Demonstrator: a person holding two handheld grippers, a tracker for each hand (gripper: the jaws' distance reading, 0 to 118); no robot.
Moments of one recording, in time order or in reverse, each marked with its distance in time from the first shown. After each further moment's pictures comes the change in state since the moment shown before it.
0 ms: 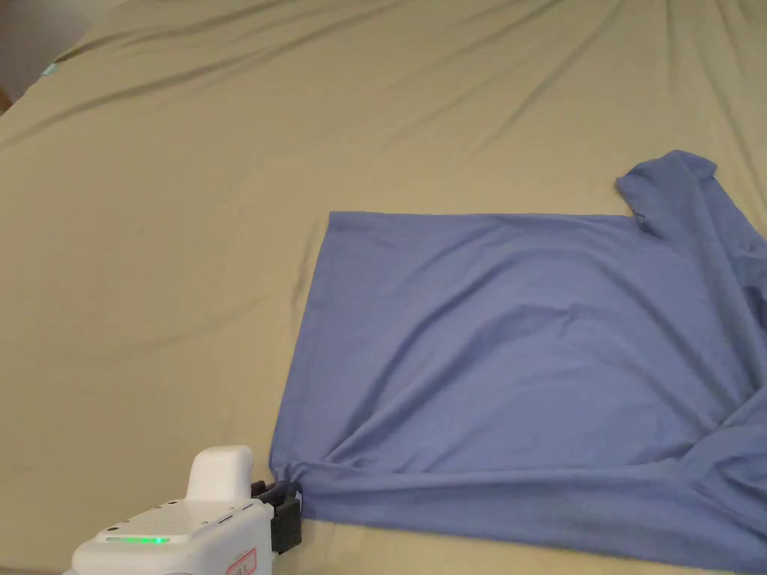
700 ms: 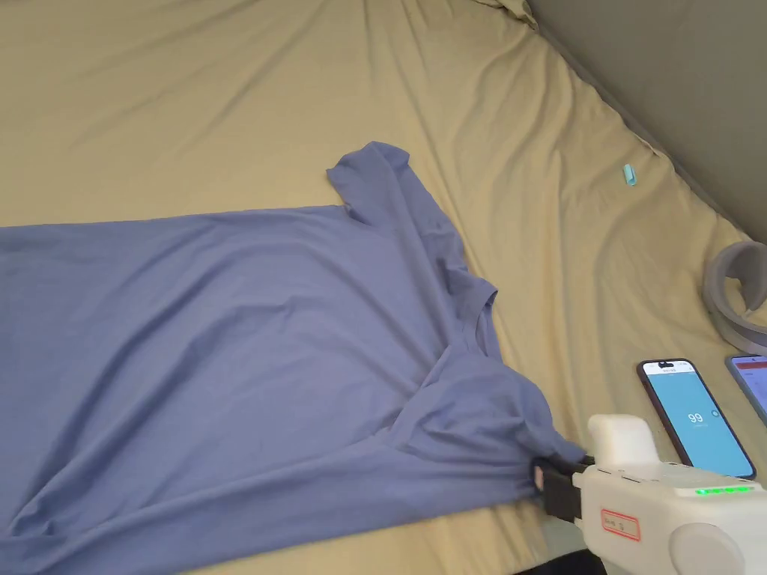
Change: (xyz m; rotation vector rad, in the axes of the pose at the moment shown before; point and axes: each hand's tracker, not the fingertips) left arm 0.021 0.009 0.018 -0.008 0.071 -0.024; right arm 0.101 -0.025 -0.074 -0.169 -0.074 -0.147
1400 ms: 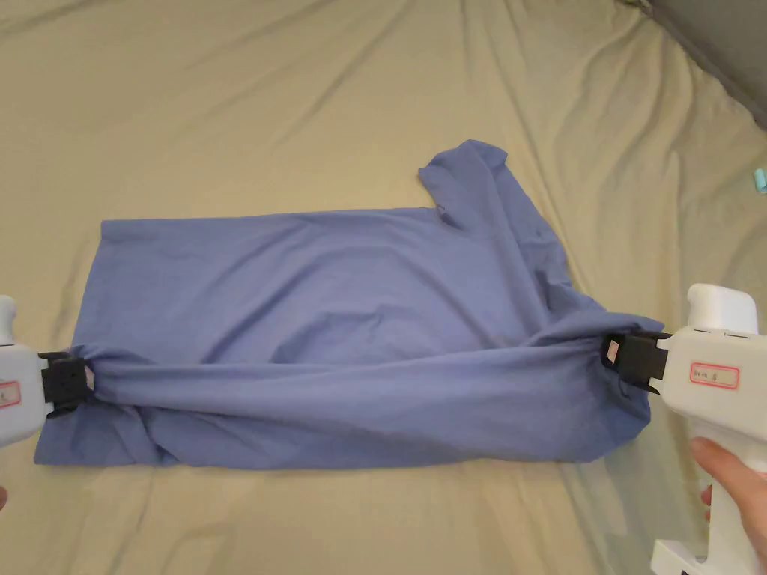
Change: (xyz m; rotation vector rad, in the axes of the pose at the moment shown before) left arm 0.019 0.171 -0.080 -0.004 0.015 -0.024; right arm -0.012 0.149 -0.045 0.141 0.071 -0.112
